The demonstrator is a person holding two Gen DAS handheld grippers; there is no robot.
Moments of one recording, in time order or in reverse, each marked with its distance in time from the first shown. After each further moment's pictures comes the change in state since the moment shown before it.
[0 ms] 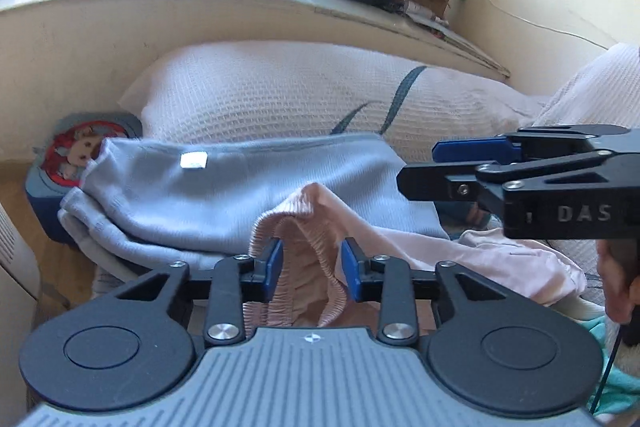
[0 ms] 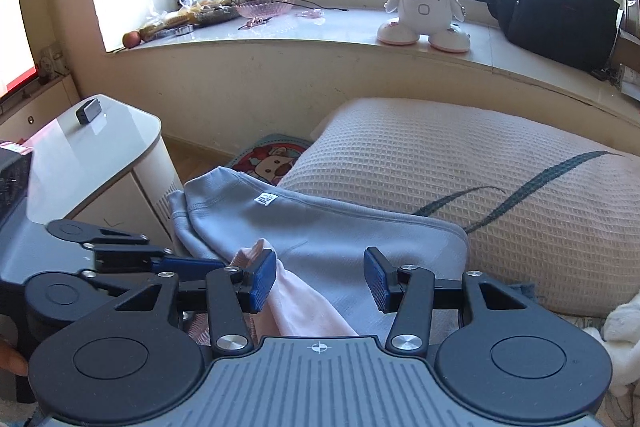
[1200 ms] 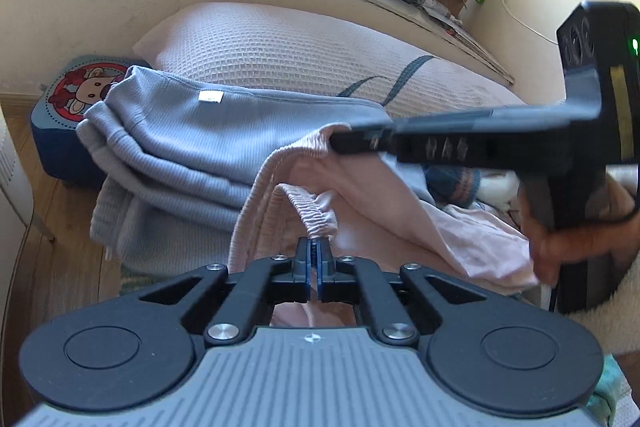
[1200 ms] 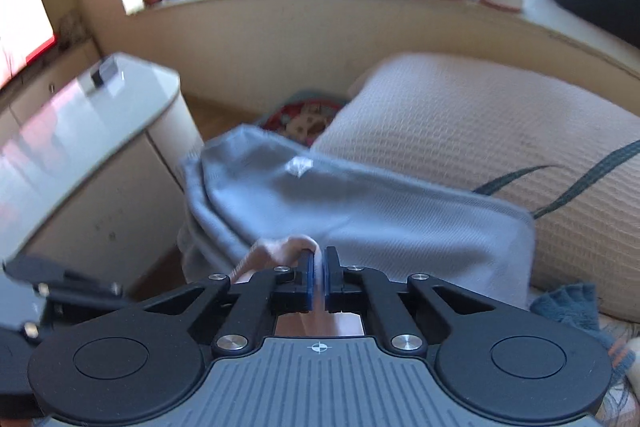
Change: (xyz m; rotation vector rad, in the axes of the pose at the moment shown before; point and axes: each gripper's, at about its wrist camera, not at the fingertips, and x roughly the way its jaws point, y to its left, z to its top) left arm -0.041 0.008 -0.034 -0.130 0.045 -0.033; right arm 0.045 0.014 0.009 -0.028 0.120 0.102
